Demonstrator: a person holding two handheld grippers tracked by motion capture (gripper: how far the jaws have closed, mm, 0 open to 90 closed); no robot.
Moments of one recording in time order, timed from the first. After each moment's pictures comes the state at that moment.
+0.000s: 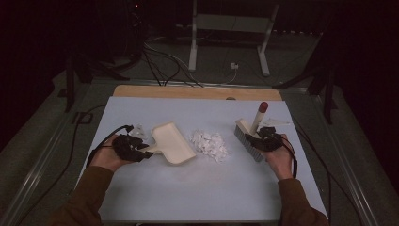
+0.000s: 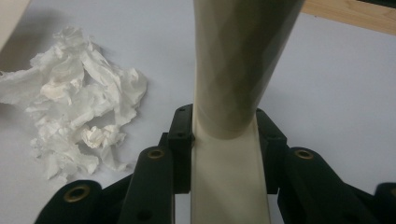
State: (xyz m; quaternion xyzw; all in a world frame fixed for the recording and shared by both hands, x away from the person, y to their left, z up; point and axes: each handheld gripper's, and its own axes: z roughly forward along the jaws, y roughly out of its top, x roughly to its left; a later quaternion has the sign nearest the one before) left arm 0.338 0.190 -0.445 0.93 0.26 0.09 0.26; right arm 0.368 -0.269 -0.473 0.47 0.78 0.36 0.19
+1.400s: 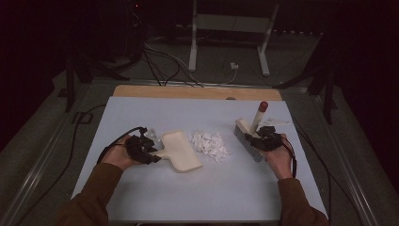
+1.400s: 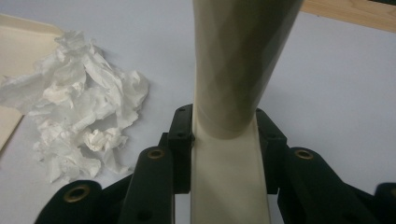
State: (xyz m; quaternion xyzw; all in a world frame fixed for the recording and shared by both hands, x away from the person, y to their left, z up) left arm 0.349 0.163 -0.460 0.95 0.22 0.05 0.22; right arm 0.370 -0.268 -0.473 0.47 0.78 0.37 0.19
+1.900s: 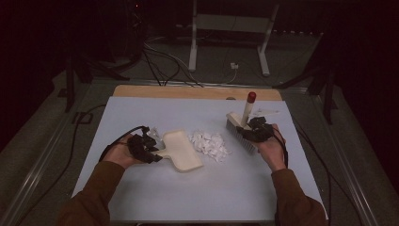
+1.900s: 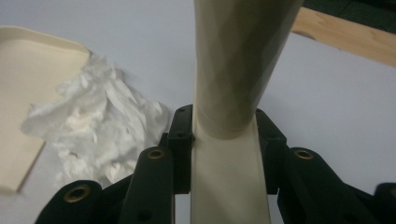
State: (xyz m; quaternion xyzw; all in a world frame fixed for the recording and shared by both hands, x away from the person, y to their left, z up) left arm 0.353 0.157 -0.460 0.95 0.22 0.04 0.22; right arm 0.391 -0.237 -0.451 0.44 0.80 0.36 0.19
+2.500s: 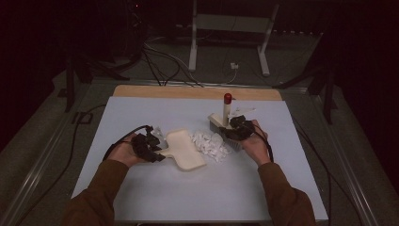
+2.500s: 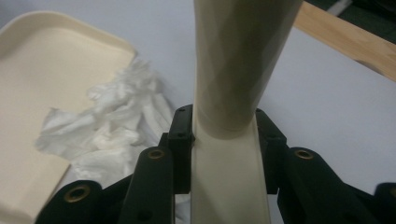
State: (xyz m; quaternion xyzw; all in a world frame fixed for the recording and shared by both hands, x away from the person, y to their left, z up) left arm 0.360 0.149 -0.465 0.95 0.21 0.04 0.21; right arm 0.409 -0.186 -0.466 0.36 0.85 0.35 0.17
